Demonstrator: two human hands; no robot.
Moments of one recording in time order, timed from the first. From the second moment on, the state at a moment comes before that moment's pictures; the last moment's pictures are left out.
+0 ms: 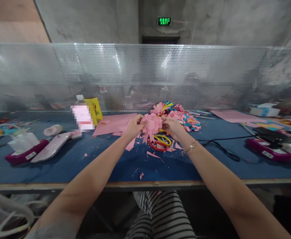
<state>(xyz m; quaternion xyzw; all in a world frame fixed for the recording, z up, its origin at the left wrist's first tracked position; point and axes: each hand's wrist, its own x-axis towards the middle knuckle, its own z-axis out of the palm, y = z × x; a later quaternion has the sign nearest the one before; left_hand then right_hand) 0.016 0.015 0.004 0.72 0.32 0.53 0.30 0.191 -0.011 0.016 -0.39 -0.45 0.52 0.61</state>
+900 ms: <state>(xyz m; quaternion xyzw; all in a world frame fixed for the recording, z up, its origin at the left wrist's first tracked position) 0.013 0.017 0.007 0.69 0.35 0.53 0.34 0.193 -0.010 0.010 -0.39 -0.50 0.53 0.57</state>
